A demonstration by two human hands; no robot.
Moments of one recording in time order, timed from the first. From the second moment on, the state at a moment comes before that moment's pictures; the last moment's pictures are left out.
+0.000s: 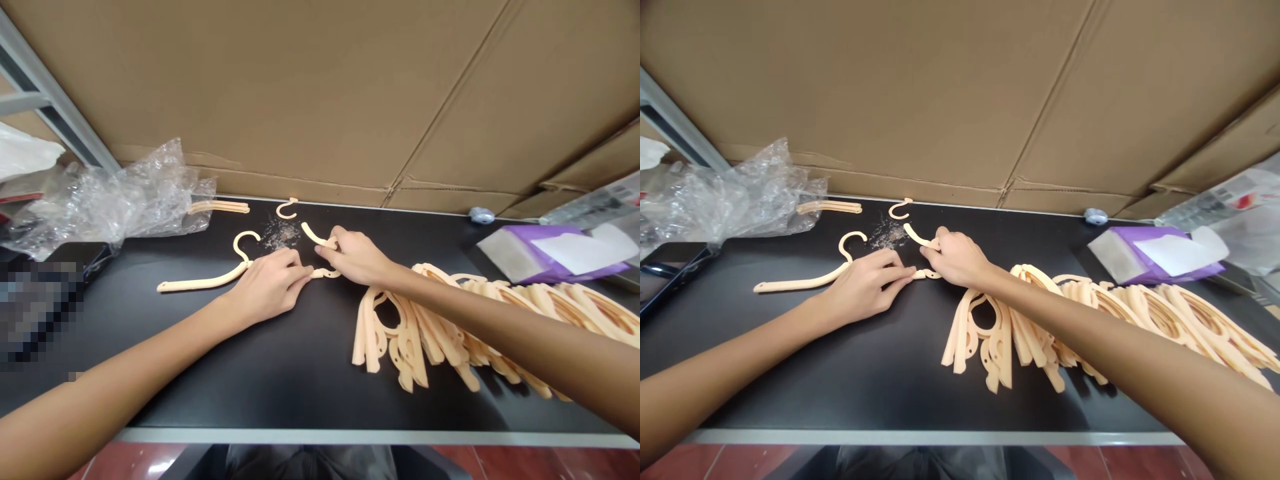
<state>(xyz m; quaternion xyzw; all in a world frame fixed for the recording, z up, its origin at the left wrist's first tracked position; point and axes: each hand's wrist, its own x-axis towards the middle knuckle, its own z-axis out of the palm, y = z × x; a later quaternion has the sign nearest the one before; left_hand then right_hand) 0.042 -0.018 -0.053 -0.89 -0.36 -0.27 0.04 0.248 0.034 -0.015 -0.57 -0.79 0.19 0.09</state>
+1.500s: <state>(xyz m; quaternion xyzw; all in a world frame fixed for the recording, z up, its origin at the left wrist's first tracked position) -0.091 -0.109 -0.020 -0.78 -0.56 -0.26 0.11 0.156 -0.010 -0.001 -0.26 -0.95 0.15 0.10</state>
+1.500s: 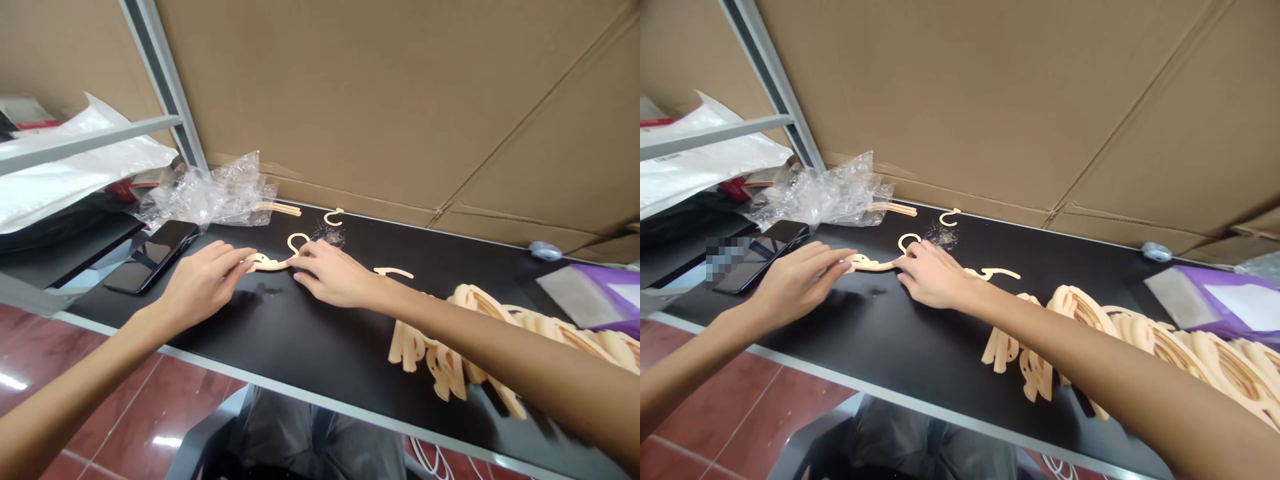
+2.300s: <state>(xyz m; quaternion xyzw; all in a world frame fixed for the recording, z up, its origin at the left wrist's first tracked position) -0.093 -0.089 -0.024 -0.65 -0.68 -0.28 -0.17 0.141 0.002 -0.028 -0.27 -0.94 0.16 0.15</state>
